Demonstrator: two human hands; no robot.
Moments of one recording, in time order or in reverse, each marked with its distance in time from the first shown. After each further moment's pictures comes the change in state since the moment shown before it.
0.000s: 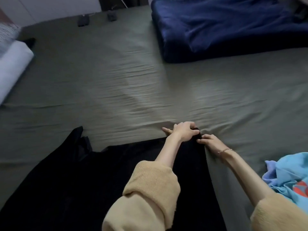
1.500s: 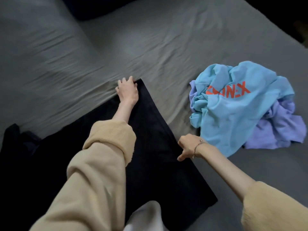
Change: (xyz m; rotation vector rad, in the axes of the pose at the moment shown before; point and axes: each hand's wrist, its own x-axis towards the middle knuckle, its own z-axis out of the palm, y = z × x) left_hand -0.018 -0.001 0.036 0.281 0.380 0.133; right_hand -0.218 0.059 0.017 -0.772 -0.316 0.201
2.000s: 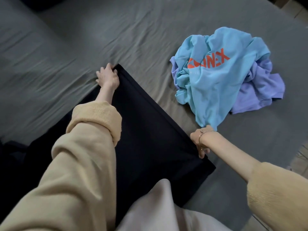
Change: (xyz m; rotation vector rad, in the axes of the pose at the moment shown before) left_hand 0.008 0.002 0.001 -0.039 -0.145 -0.047; right_hand -0.048 0.010 0.039 -0.273 -0.368 0.201
